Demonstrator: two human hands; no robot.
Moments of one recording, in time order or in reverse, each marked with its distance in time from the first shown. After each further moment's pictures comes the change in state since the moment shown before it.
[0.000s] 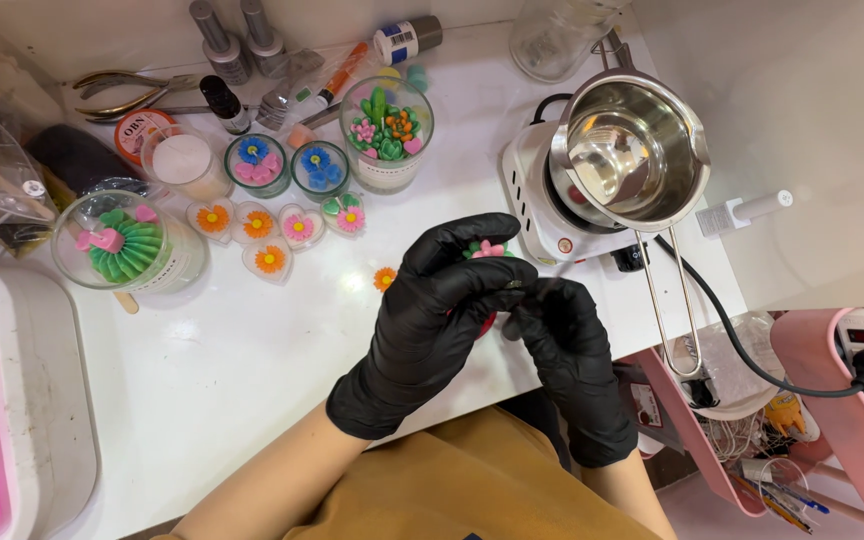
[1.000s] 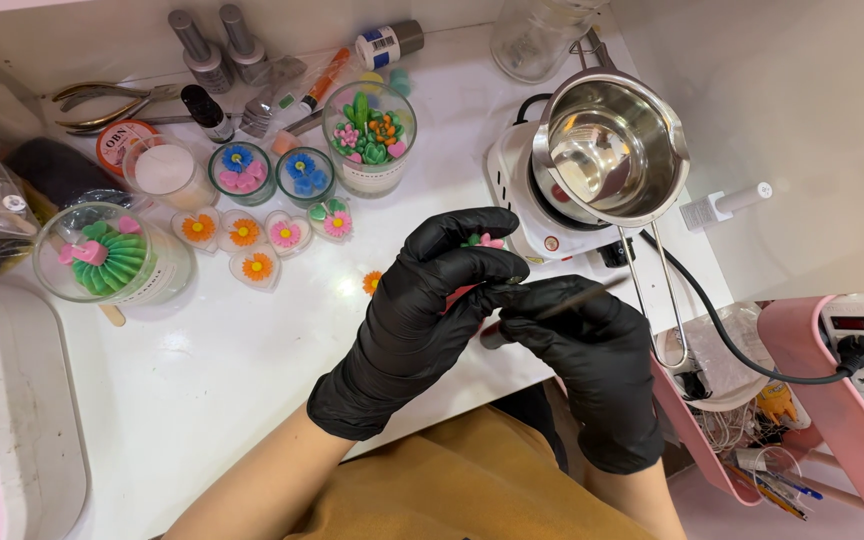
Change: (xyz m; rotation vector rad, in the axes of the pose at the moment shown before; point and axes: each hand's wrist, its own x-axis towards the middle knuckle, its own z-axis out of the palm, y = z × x) left_hand 0.014 0.006 -0.001 0.071 -0.073 -0.003; right_hand 0.009 -0.074 0.009 0.188 0.219 0.264
